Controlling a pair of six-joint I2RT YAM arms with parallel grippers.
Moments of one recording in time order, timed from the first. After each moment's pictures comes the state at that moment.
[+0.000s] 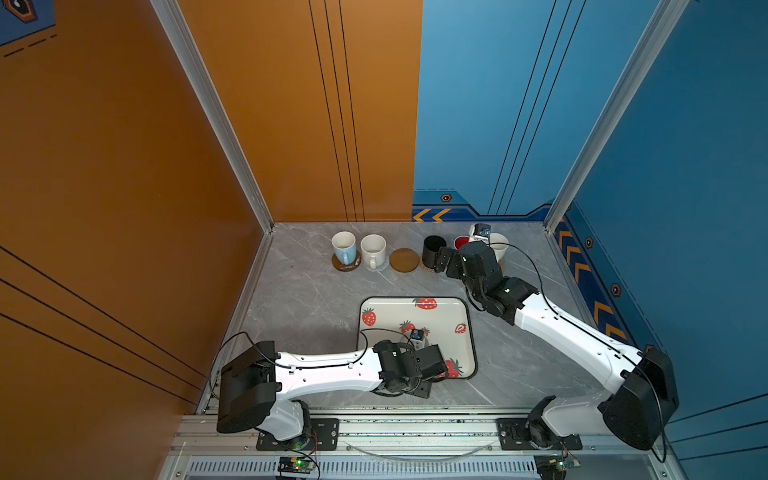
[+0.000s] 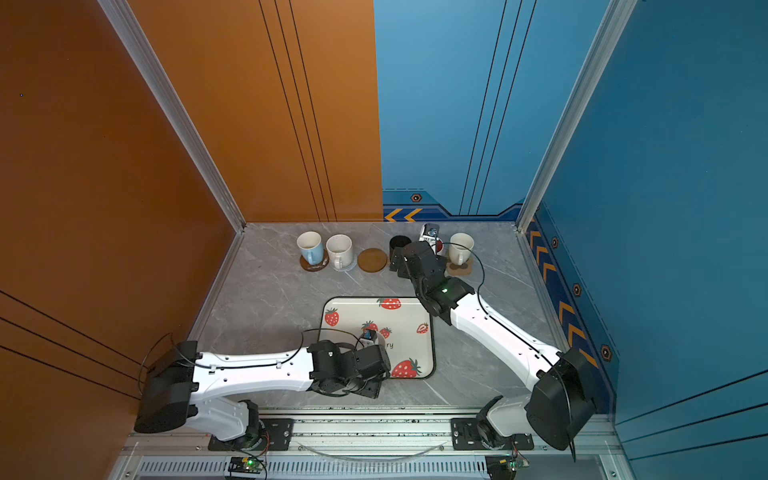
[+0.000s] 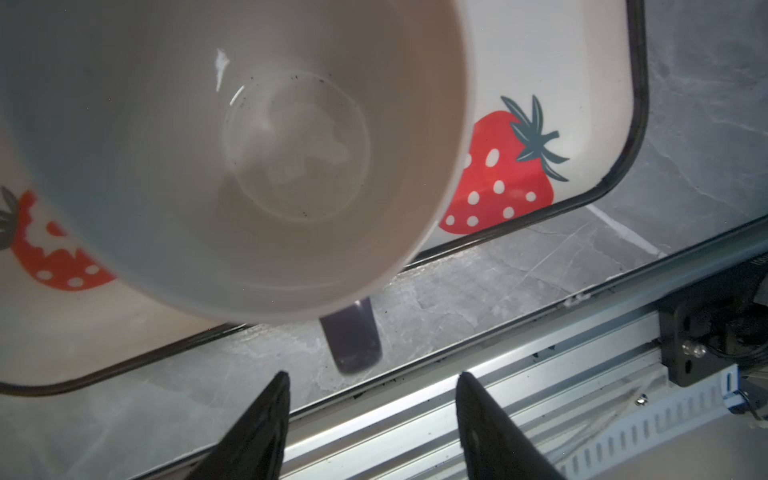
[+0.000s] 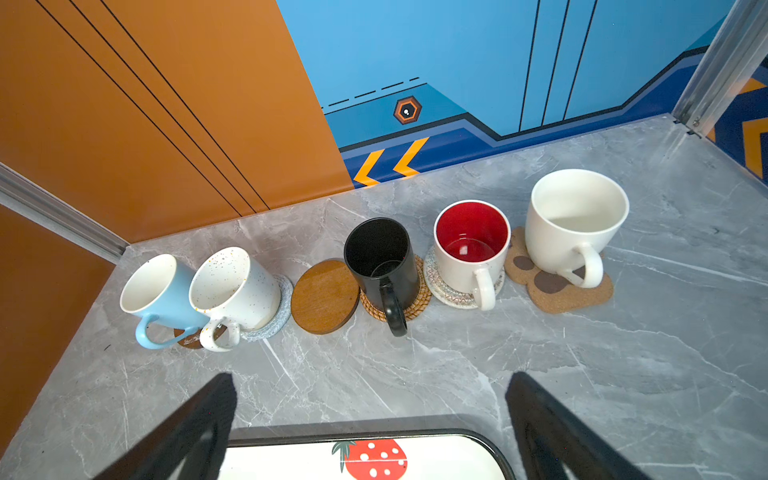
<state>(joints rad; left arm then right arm) -1.29 1.50 1.00 -0.75 -0.15 -1.02 0.63 1.38 1.15 -0.26 0.48 0.56</state>
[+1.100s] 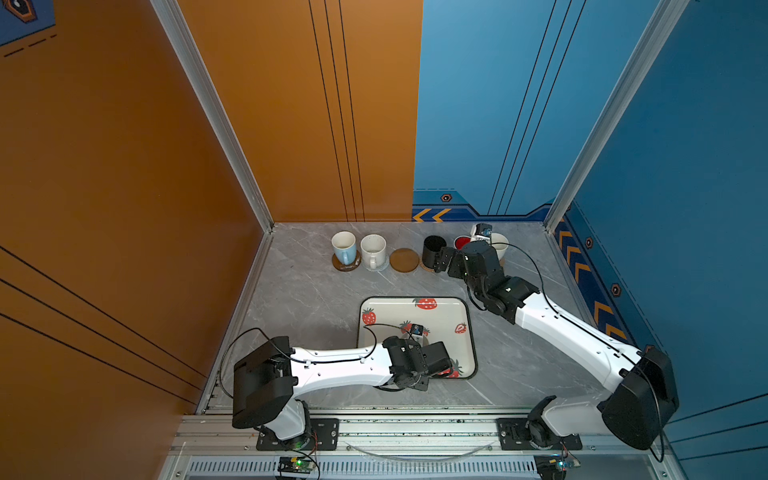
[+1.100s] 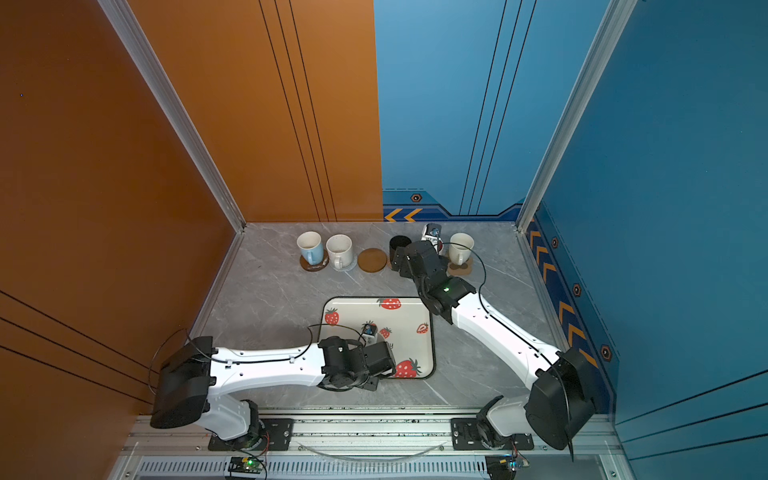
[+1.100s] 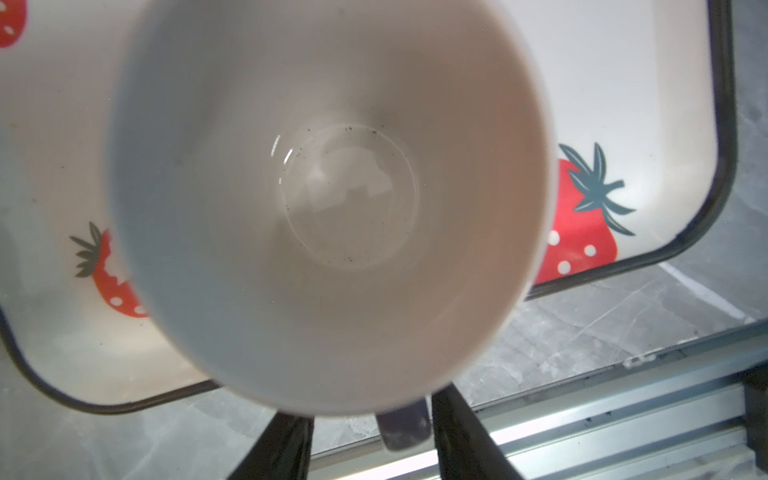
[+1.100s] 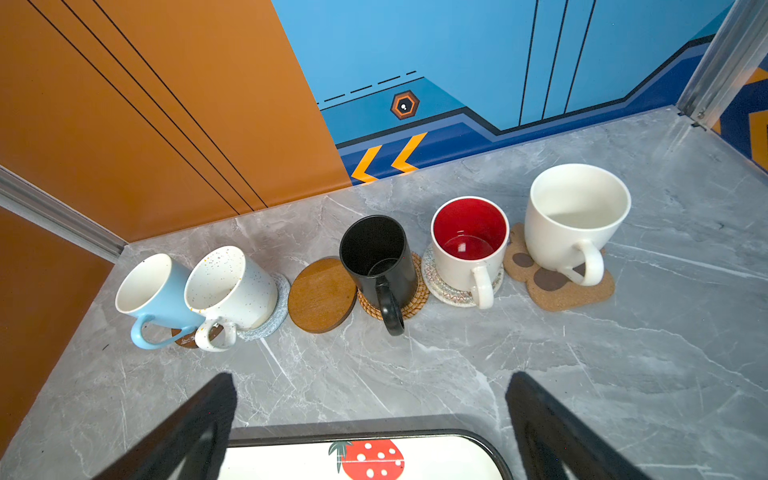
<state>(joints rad) -1.25 1.57 1.05 -0.80 -0.24 -1.01 0.61 1.38 1.14 -0.26 0.45 0.56</state>
